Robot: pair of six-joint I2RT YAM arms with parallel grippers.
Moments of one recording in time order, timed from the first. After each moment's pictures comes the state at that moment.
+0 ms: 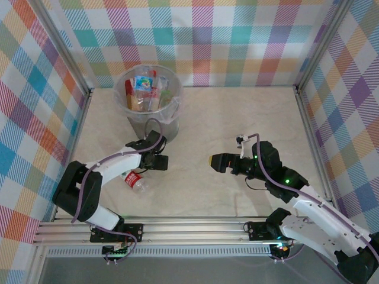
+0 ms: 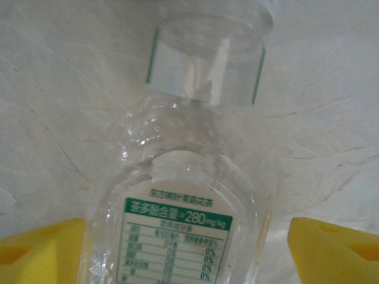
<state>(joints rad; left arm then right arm) -0.52 1.52 0.87 -0.61 -0.21 -0.41 0.69 0.77 0.70 -0.39 -0.28 0.73</state>
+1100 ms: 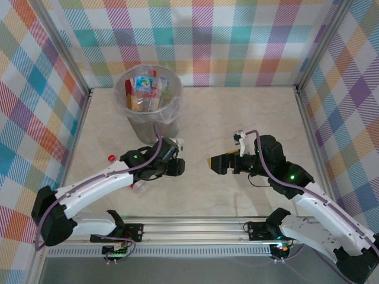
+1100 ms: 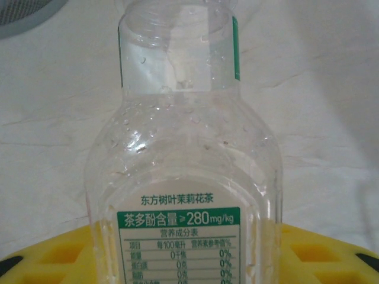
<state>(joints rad) -0.86 1.21 0.99 -0.72 -0.12 -0.63 0.69 0.80 0.85 -0.50 -0.37 0.55</state>
